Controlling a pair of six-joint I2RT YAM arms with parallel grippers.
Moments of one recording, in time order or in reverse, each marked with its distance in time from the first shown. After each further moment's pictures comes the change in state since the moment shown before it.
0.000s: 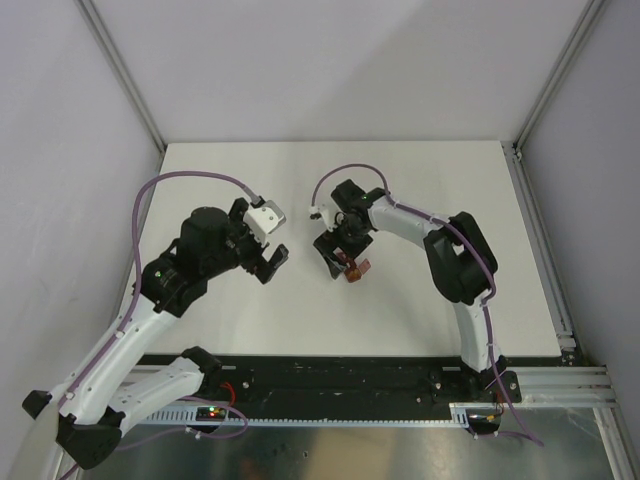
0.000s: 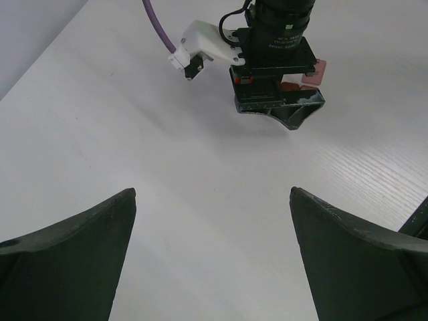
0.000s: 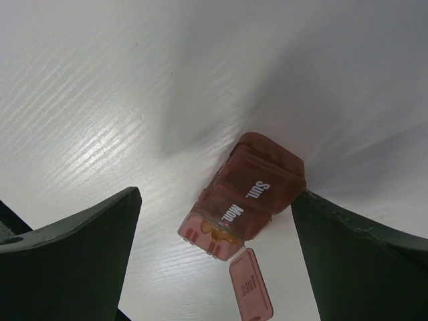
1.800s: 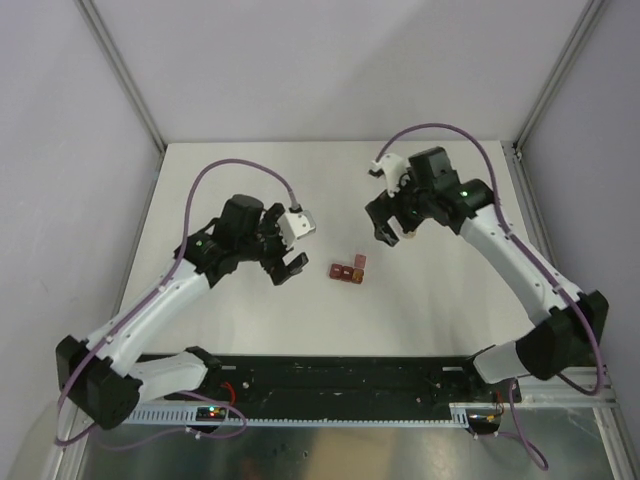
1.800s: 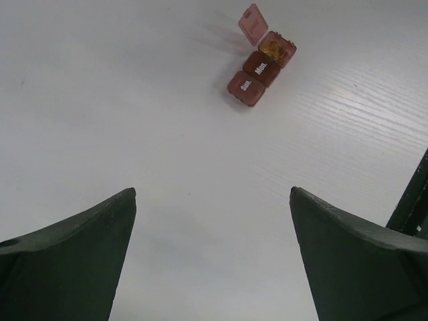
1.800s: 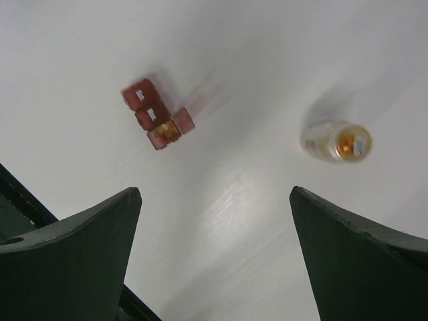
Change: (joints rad) left arm 0.009 0.229 -0.015 0.002 0.175 0.174; right arm -0.155 -0.630 -0.129 -0.063 0.112 -0.070
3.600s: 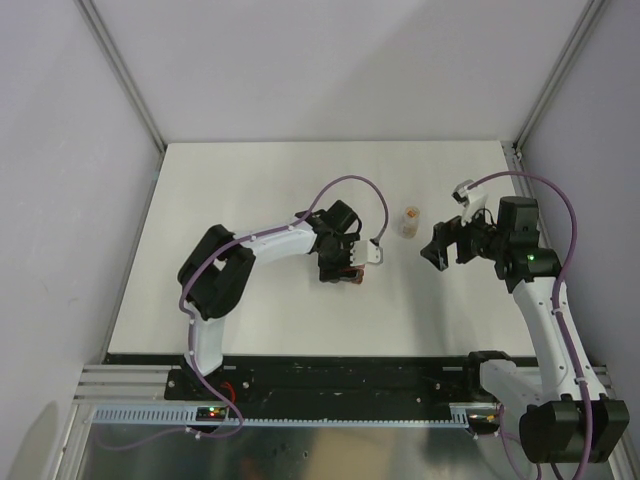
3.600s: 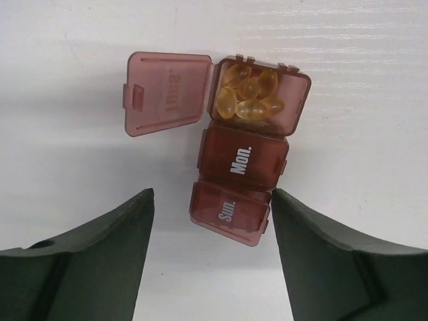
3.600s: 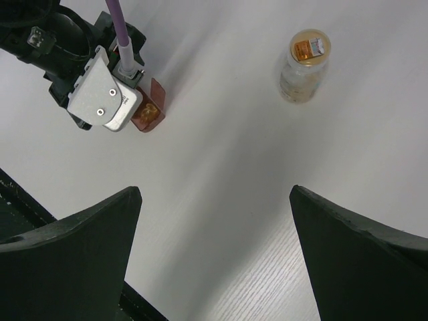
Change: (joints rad) left arm -0.209 0.872 0.374 0.010 -0.089 0.327; right arm -0.478 -0.508 -0.543 0.210 -0.342 0.036
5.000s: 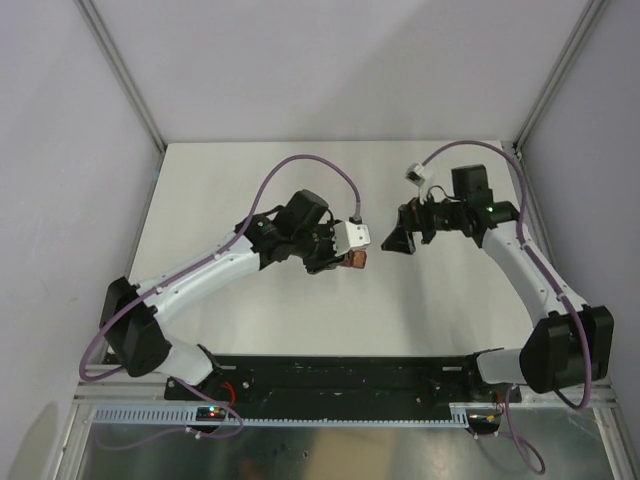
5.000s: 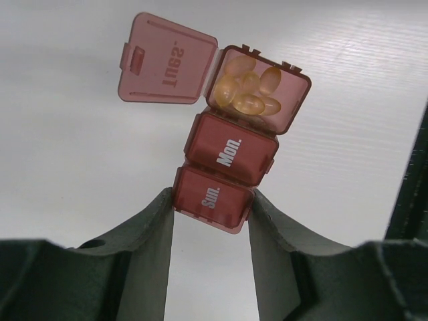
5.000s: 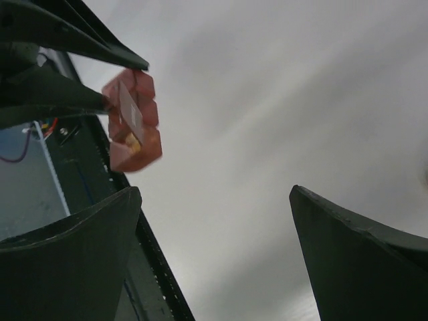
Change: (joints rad) left arm -0.036 -0.503 -0.119 -0.042 0.020 -0.240; right arm 0.169 0.351 0.190 0.022 -0.253 0.056
